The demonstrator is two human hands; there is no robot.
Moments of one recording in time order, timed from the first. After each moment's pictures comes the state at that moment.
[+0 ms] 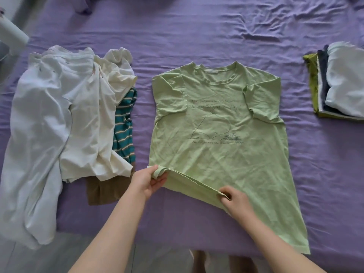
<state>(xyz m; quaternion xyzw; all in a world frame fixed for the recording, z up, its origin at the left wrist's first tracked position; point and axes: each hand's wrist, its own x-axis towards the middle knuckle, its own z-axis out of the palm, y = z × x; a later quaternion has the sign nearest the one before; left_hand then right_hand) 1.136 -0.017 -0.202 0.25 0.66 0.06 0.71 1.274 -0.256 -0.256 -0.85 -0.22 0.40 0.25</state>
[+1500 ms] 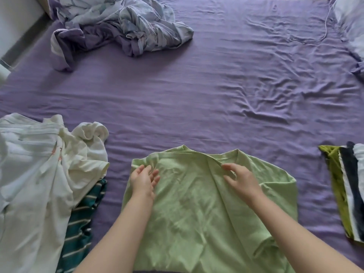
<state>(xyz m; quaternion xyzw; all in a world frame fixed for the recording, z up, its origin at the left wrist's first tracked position) 1.423 0.192 -0.262 0.22 0.65 0.29 0.67 1.604 0.006 -0.246 -0.86 -0.33 0.29 0.25</state>
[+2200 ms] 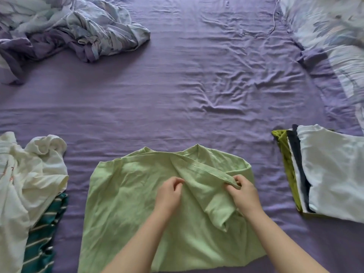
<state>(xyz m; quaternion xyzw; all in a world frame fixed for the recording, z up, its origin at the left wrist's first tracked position) 1.496 0.063 -0.266 0.76 0.44 -0.03 0.47 1.624 -0.103 -0.252 -0.89 -0.09 0.26 0.36</state>
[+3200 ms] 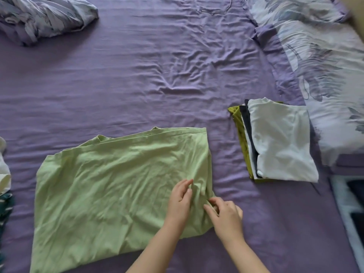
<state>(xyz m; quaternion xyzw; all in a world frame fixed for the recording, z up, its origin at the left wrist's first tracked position) 1.516 -0.091 -0.275 0.62 0.41 -0.01 0.67 1.557 -0.223 -0.272 -0.95 -0.09 0.24 0.18</state>
